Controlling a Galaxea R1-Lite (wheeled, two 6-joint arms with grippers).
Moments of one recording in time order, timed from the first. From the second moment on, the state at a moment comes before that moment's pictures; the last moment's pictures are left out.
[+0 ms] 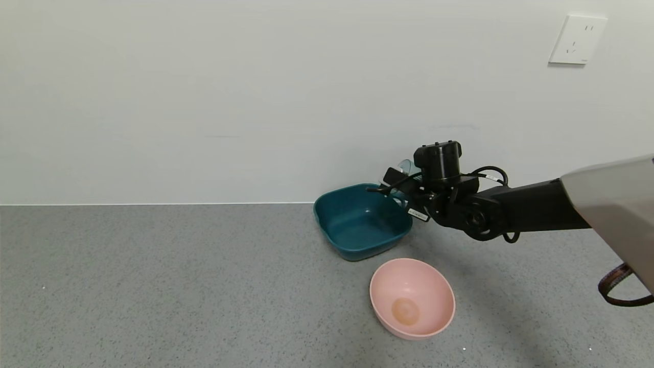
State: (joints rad) left arm 0.00 0.00 0.00 0.00 0.00 0.00; right arm 0.47 2.24 -1.59 -0.29 -0.50 -0.93
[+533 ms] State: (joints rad) left arm 0.00 0.00 0.00 0.00 0.00 0.00; right arm 0.47 2.27 -1.61 -0.31 -0.57 -1.13
